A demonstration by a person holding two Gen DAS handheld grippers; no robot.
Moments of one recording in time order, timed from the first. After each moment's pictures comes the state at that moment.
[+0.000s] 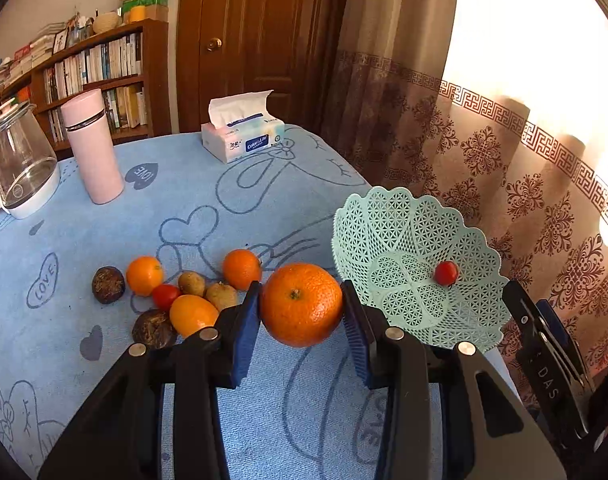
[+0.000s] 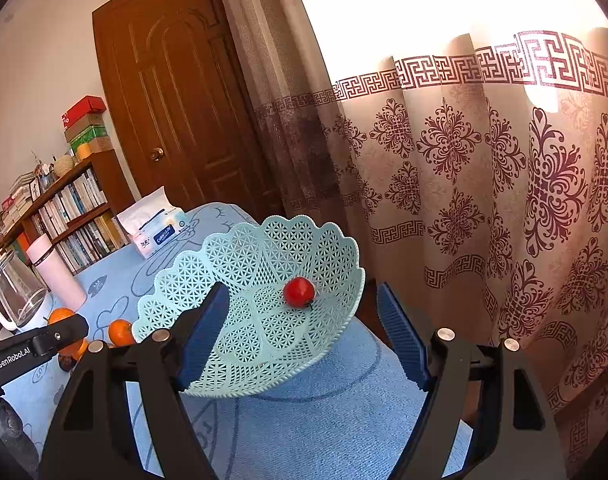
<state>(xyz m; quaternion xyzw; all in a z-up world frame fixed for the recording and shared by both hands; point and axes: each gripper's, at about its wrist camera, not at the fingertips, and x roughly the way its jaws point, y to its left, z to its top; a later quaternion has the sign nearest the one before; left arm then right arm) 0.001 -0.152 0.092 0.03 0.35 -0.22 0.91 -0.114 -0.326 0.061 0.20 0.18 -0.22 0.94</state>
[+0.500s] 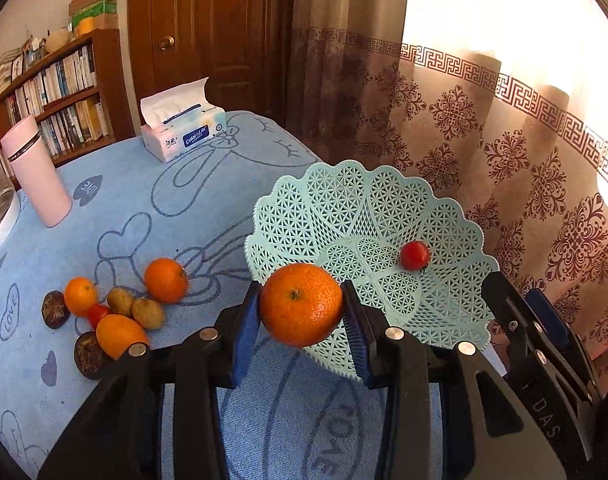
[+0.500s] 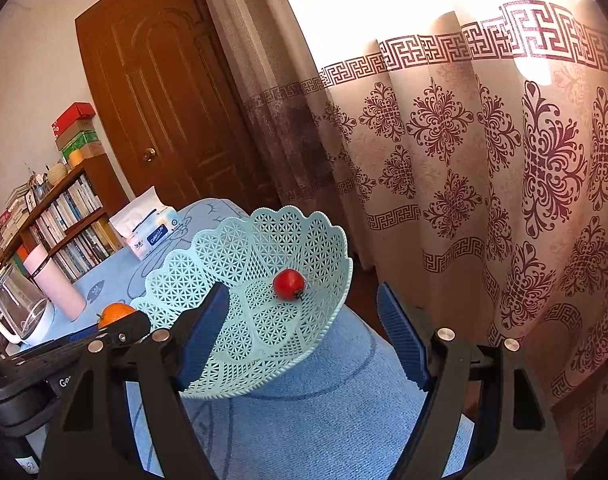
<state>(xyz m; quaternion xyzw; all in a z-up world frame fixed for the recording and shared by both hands) 0.009 -0.209 0.072 0.08 0.36 -0.26 0.89 -0.113 -0.338 0.054 0.23 0.19 -0.23 0.93</state>
